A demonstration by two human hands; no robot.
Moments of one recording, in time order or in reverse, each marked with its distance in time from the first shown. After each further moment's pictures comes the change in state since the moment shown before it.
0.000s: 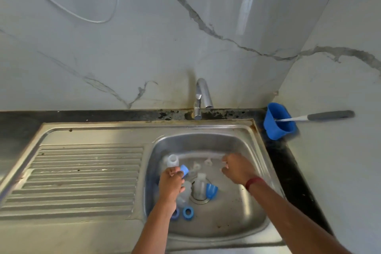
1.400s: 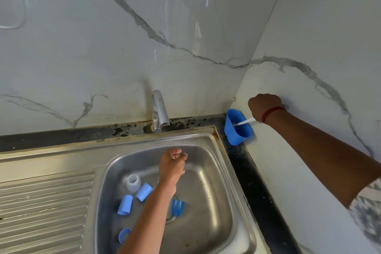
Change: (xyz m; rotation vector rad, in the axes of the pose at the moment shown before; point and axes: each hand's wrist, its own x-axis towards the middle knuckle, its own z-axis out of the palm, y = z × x) left_hand 0.012 0.061 0.130 0.069 -0.262 0.181; right_hand 0.027 0.088 -0.239 -0.776 0.127 0.322
